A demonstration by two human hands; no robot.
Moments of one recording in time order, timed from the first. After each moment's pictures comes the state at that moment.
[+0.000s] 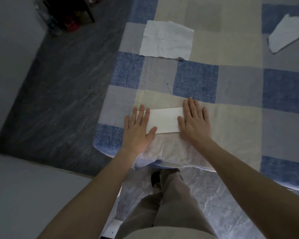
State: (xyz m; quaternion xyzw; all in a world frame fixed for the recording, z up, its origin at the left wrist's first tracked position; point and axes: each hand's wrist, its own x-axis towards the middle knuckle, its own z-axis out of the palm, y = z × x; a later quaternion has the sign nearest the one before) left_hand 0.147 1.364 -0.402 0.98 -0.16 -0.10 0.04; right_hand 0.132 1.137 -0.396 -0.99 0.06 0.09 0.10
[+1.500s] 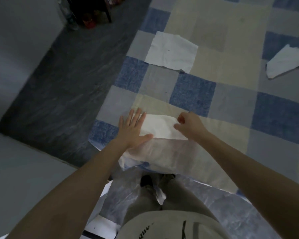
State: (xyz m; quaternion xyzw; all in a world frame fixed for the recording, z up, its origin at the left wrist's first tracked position) left_hand 0.161 1.352 -0.378 0.96 -0.11 -0.25 0.06; right_hand 0.174 1.111 -0.339 -0.93 0.07 0.20 0.30
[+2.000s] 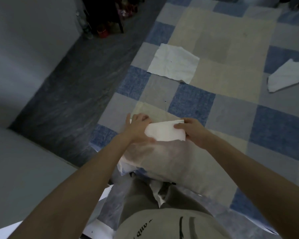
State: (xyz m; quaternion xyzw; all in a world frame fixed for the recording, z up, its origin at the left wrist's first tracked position) left_hand 0.192 1.311 -0.330 0.95 -0.11 -0.28 0.06; right_hand 0.188 1.087 -0.325 -0.70 0.18 0.32 0.62
